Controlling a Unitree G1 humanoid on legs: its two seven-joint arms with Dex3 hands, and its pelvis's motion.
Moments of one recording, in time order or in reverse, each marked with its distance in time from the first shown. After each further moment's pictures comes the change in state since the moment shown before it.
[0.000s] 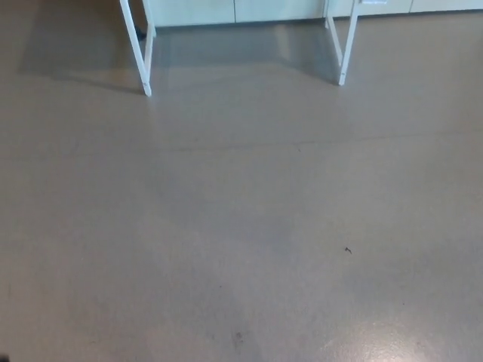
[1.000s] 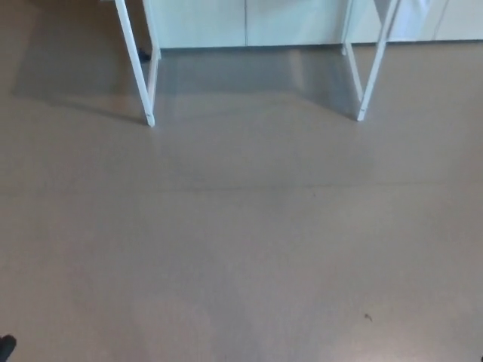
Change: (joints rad) left_arm -0.064 0.049 0.193 0.060 -0.283 0.084 -0.199; right_arm -0.055 0.020 -0.200 0.028 0.222 -0.021 0.130
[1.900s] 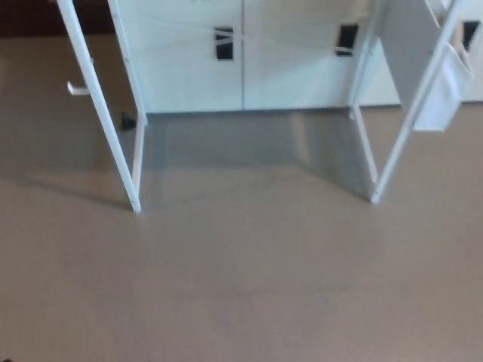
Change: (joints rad) left_arm 0.058 0.016 -0.046 0.006 -0.027 0.009 -0.005; right_arm 0.076 0.016 0.023 0.024 0.020 -0.030 0.011
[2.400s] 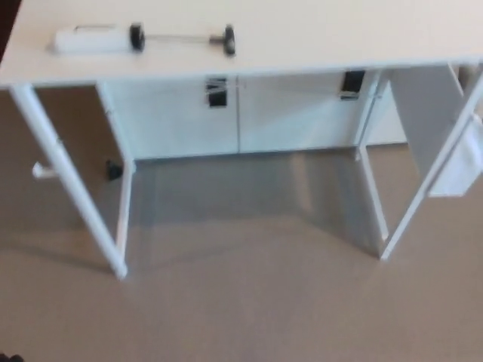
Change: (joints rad) left_arm -0.011 -0.002 -0.024 0.002 -0.014 0.000 -0.004; right_arm 0.000 -0.012 0.008 0.016 0.012 -0.021 0.008
